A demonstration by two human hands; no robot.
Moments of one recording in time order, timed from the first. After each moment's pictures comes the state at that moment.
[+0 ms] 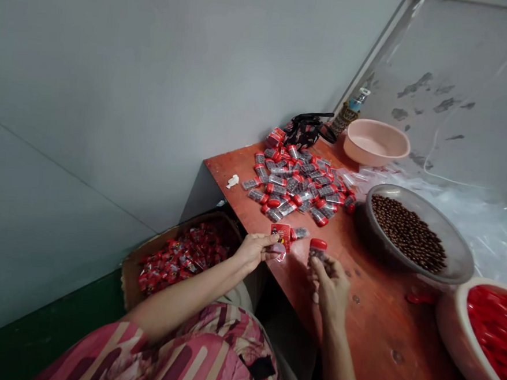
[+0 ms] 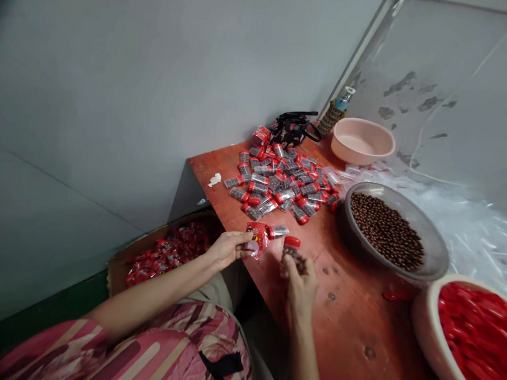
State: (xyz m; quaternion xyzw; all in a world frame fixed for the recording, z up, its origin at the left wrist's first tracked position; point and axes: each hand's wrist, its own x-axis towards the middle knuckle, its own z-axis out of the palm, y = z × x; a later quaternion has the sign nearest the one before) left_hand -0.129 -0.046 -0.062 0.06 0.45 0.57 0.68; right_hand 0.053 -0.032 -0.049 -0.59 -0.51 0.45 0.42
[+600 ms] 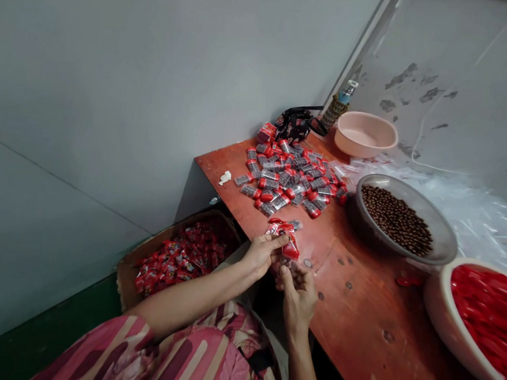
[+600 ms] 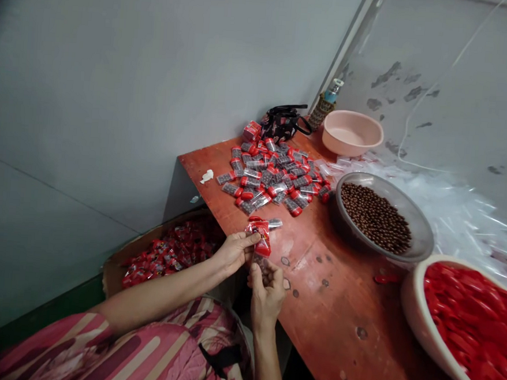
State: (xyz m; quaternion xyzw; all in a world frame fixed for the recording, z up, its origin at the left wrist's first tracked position) left_hand -0.088 -0.051 -0.047 0.05 0.38 0.60 0.70; right_hand 0.022 -0.096 -0.067 -0.57 -0.47 0.48 0.47
